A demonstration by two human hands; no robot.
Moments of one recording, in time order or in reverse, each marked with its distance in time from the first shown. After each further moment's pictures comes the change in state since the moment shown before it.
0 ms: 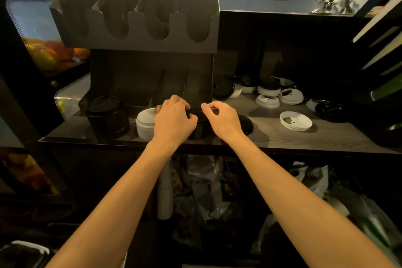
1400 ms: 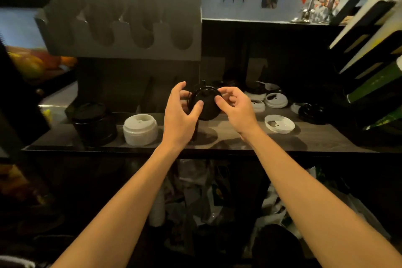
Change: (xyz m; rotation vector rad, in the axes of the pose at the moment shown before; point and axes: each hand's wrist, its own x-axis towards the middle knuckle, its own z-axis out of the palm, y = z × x) left_hand -0.006 0.047 0.008 -0.790 0.165 0.037; right_hand 0.002 0.010 -0.077 0.413 0.060 -0.129
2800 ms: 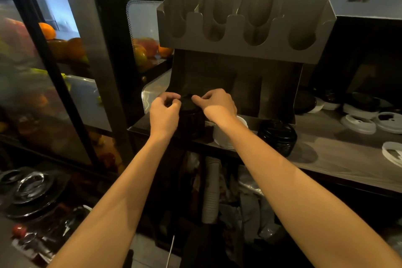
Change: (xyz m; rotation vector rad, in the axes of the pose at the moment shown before) left_hand 0.032 -0.100 -0.218 0.144 0.408 -0.378; right_hand 0.033 -0.068 0.281 -0.451 -0.355 0.197
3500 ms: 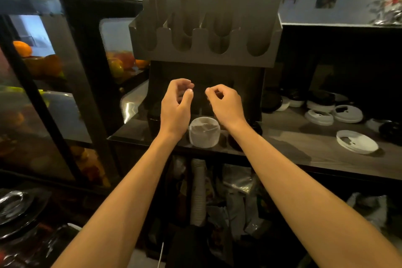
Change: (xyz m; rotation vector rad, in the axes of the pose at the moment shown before) left_hand -0.045 0.066 0.049 -0.135 -0.199 0.326; right_hand -0.036 0.048 -0.072 0.283 0.269 -0.206
